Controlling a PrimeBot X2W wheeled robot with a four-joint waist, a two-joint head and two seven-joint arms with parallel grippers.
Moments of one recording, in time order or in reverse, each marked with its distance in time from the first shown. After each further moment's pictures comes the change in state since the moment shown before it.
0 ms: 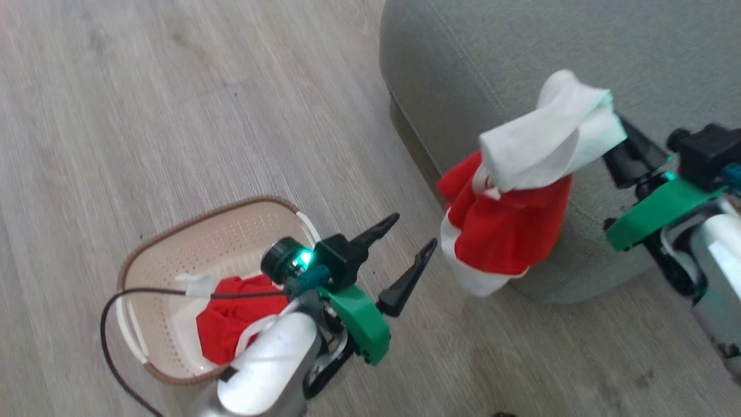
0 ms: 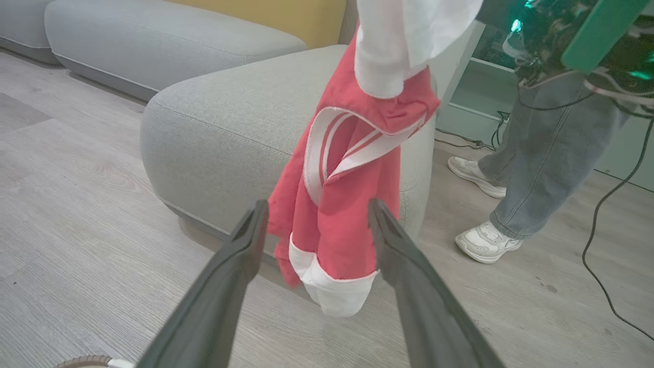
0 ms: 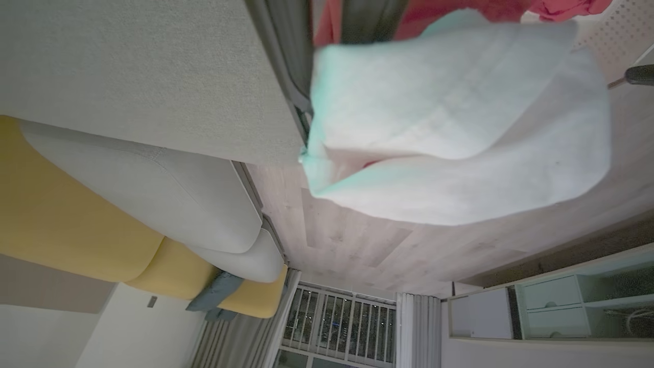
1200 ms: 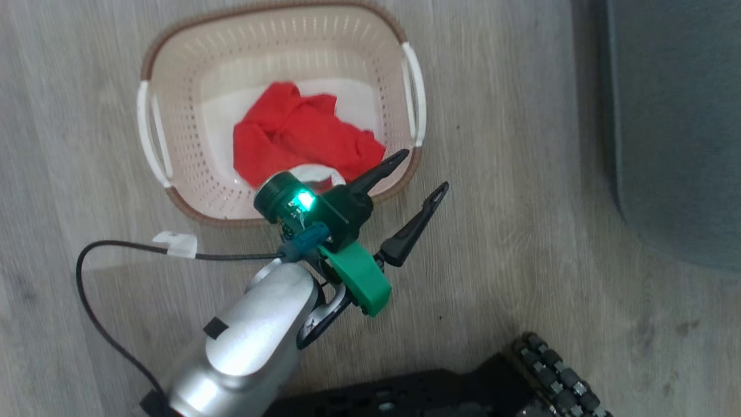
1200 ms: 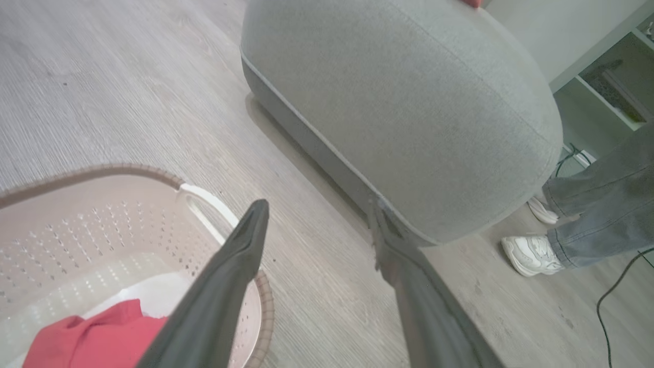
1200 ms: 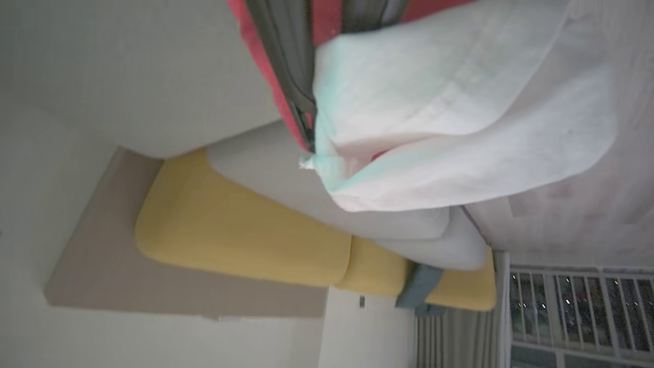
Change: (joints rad) left arm -0.143 0.036 -0.018 -0.076 0.031 0.000 -0.010; right arm -0.859 -0.120 -0.938 0.635 -0.384 0.000 0.036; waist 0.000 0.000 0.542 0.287
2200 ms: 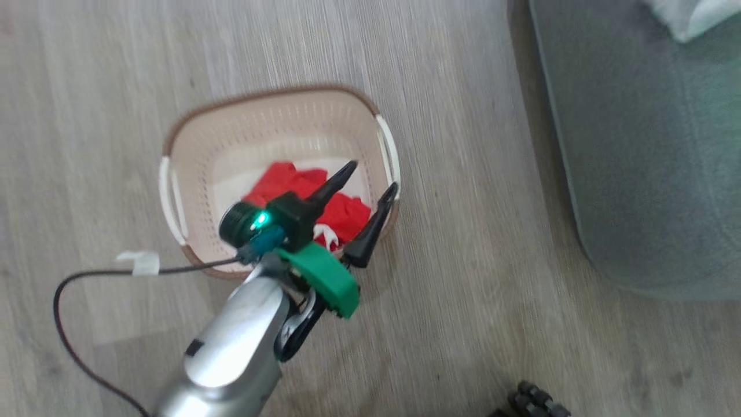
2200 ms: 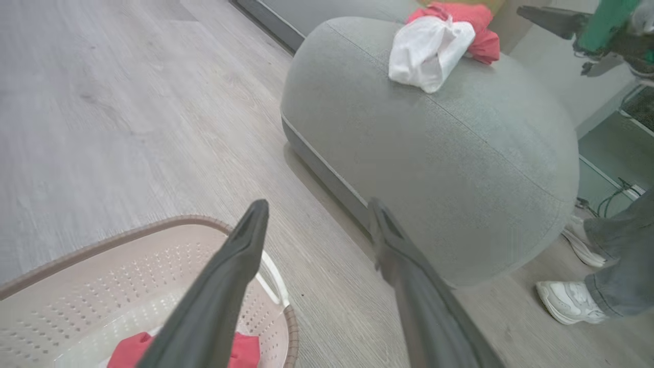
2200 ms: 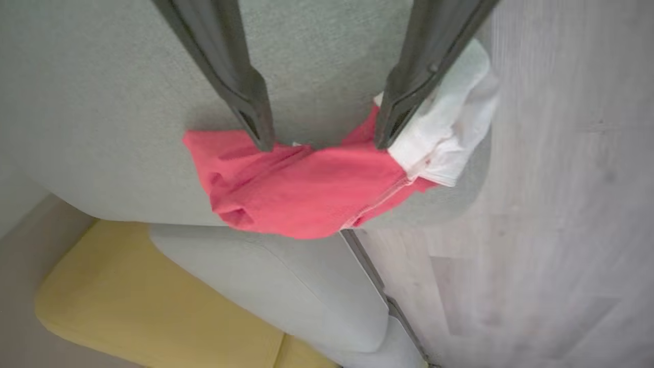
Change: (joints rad) left arm 0.082 -0.010 0.131 0.051 -0.040 0.019 0.000; right arm 0.475 0.235 0.177 -0.004 -0.067 0.000 -0.036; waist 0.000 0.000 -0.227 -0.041
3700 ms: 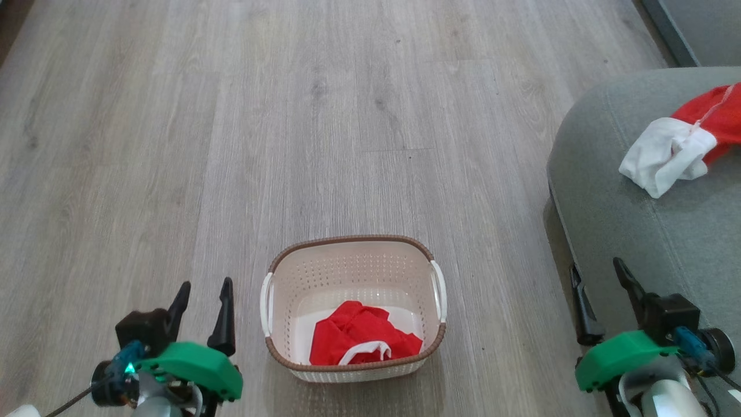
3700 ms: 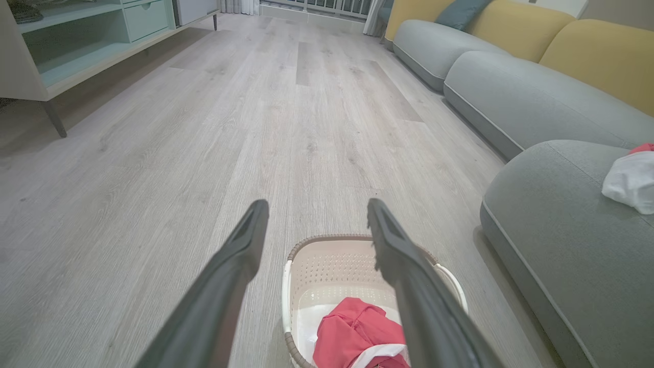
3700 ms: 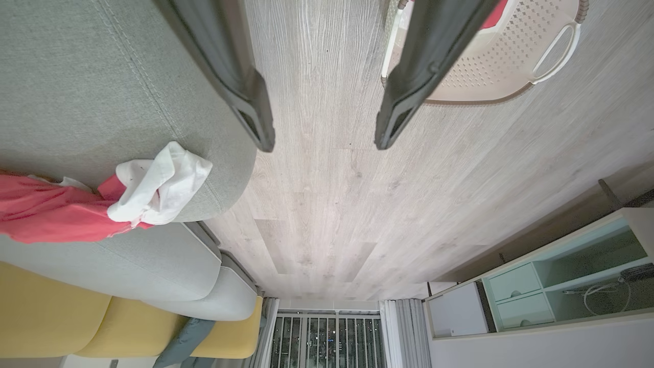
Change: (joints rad) left arm 0.429 -0.027 0.570 0.016 0.128 0.042 0.000; right arm 0.881 0.342 0.230 -0.600 0.038 0.000 0.000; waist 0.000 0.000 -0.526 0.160
